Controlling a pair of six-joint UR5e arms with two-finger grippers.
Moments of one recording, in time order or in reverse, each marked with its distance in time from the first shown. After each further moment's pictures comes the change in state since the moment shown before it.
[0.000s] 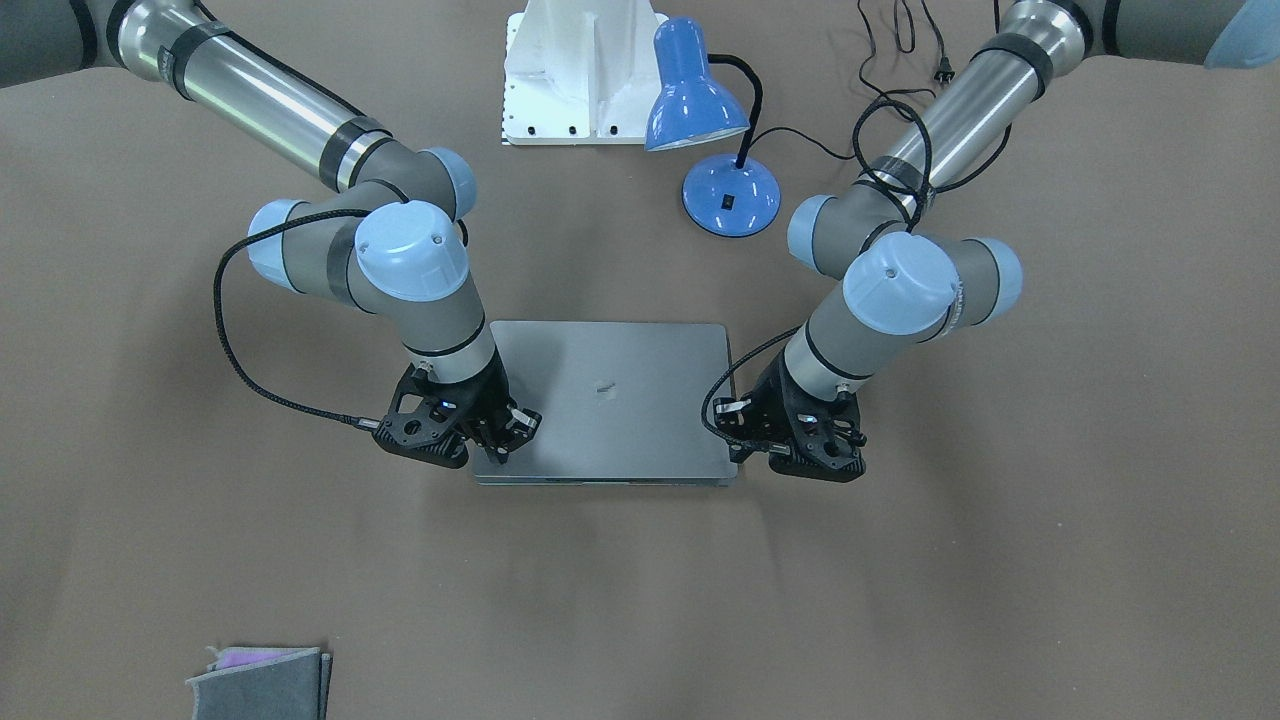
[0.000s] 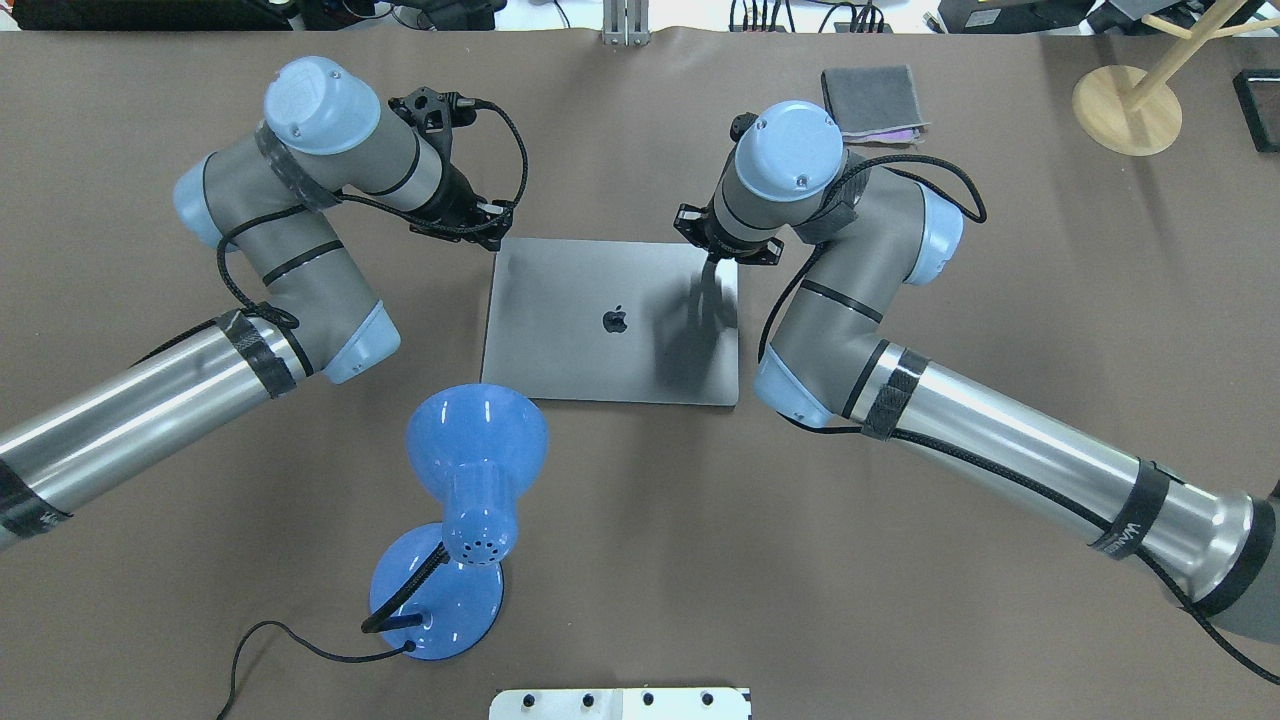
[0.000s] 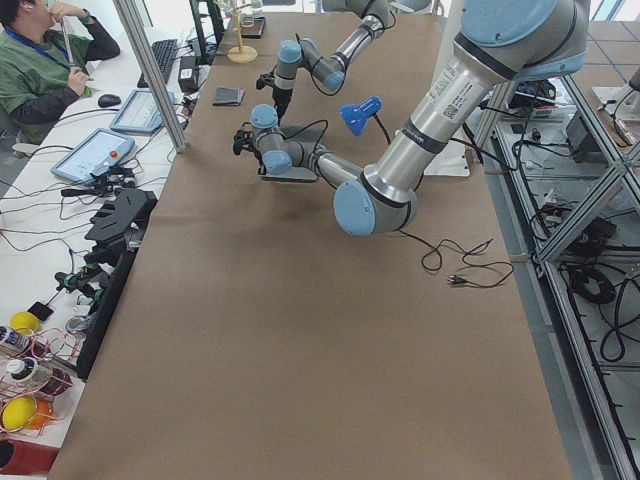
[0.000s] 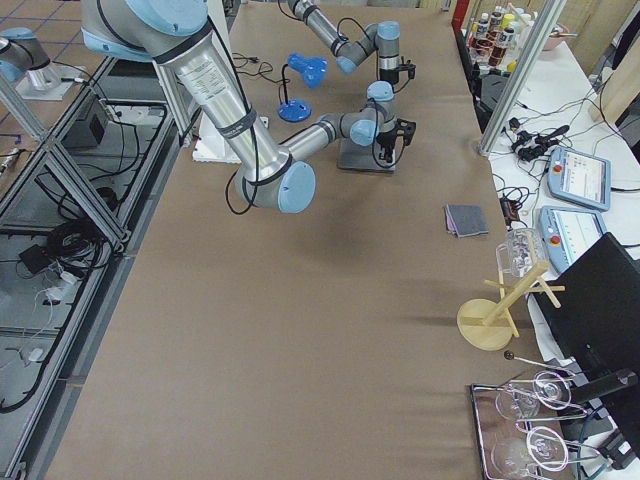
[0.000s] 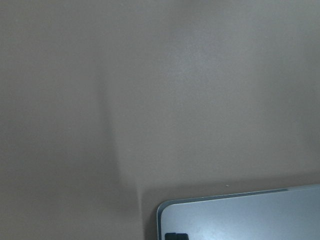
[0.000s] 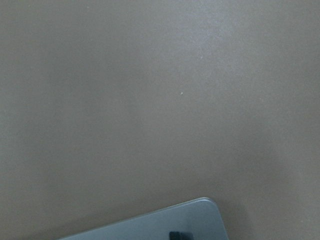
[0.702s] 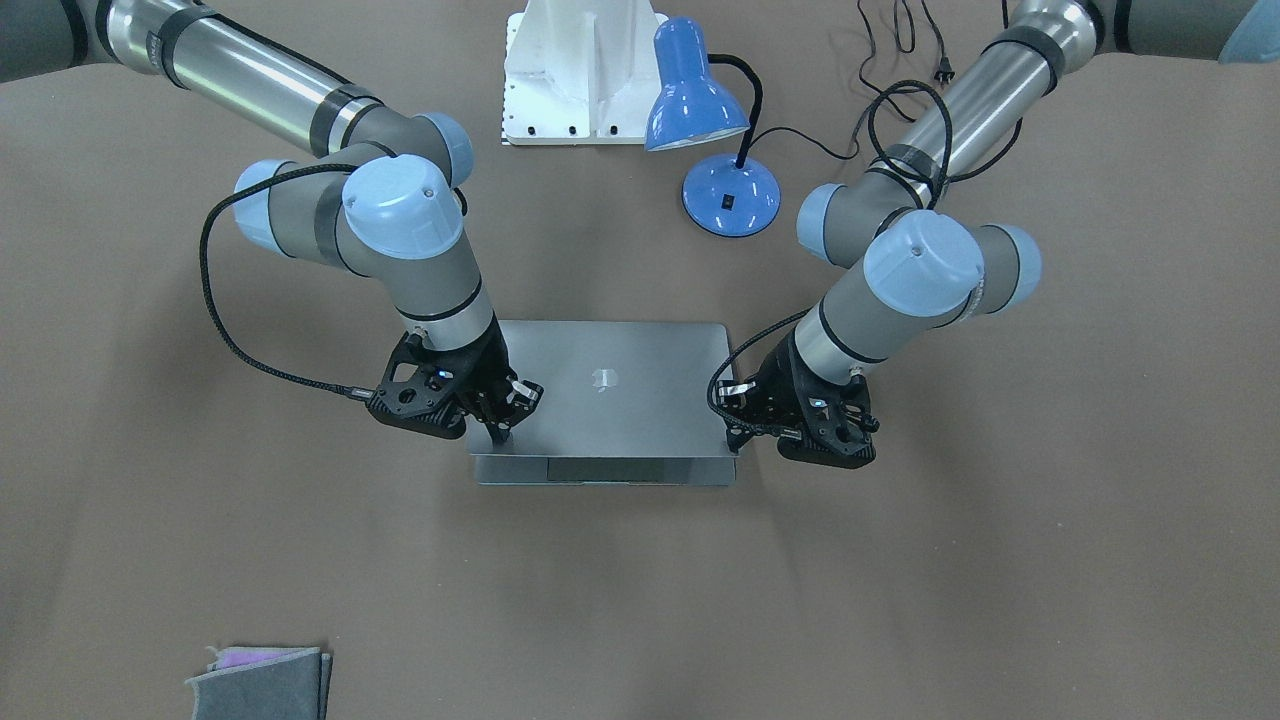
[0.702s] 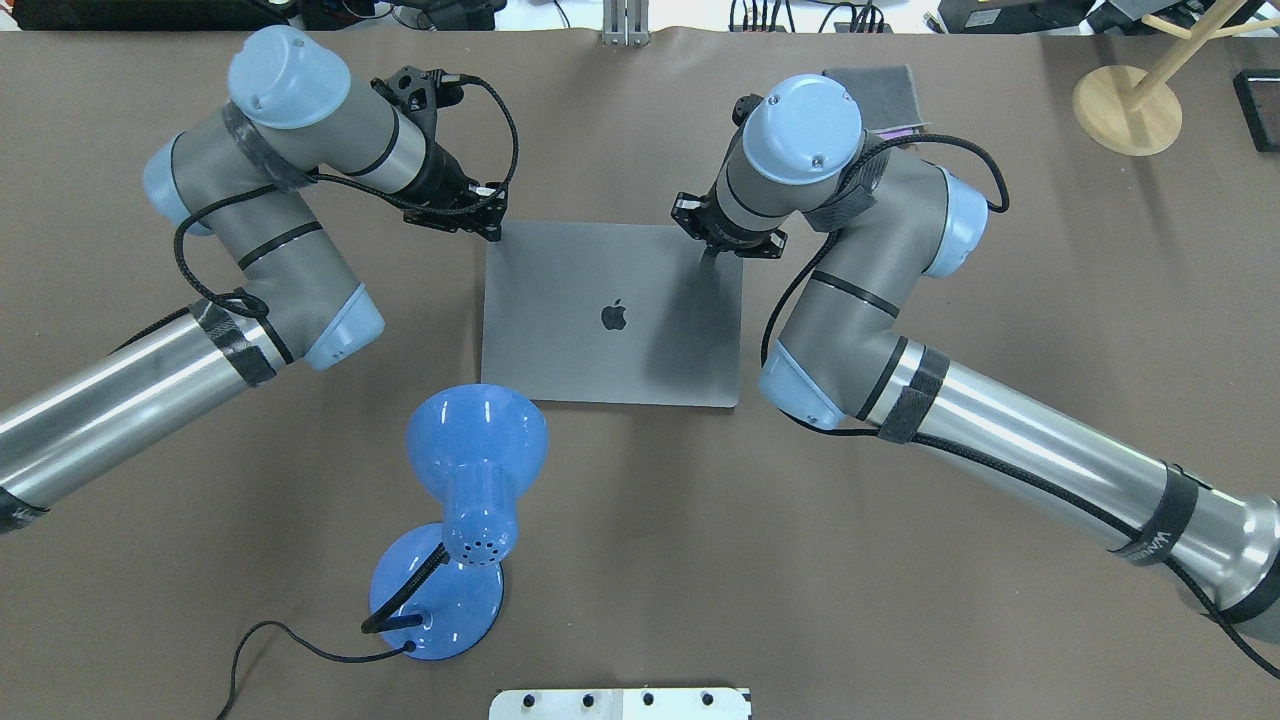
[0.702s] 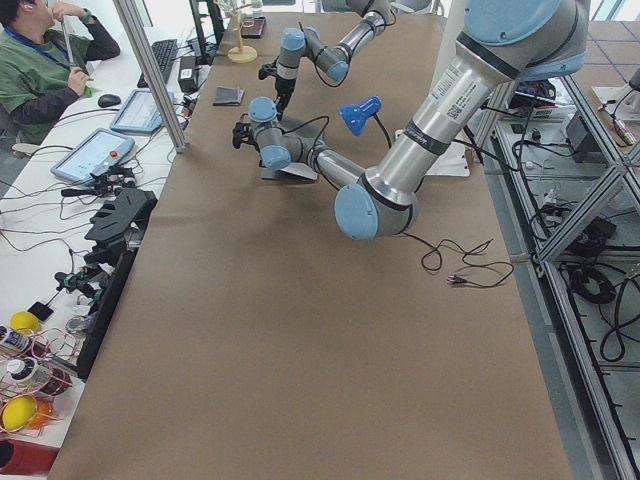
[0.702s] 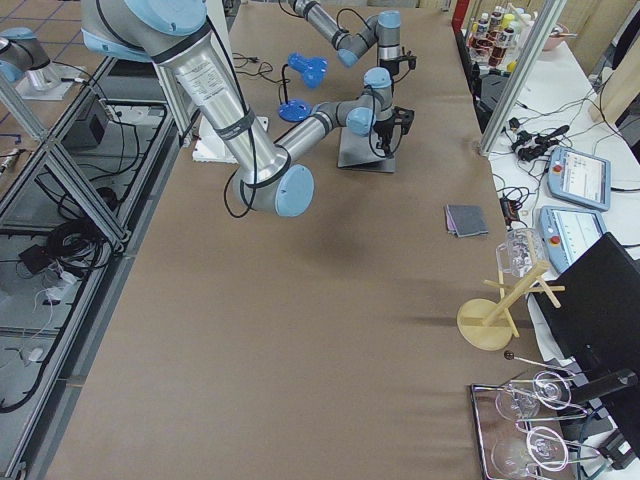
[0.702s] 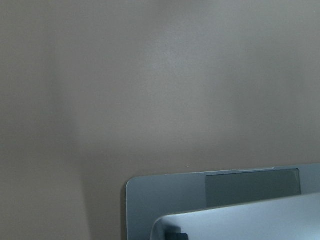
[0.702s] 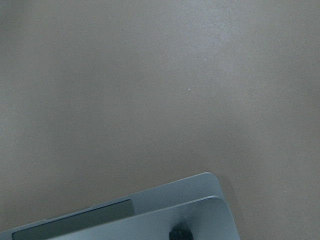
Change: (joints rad) left arm -0.033 0.020 -0.070 -0.001 -0.076 -0.050; right arm 0.013 -0.020 0.121 -0.082 0.024 0.001
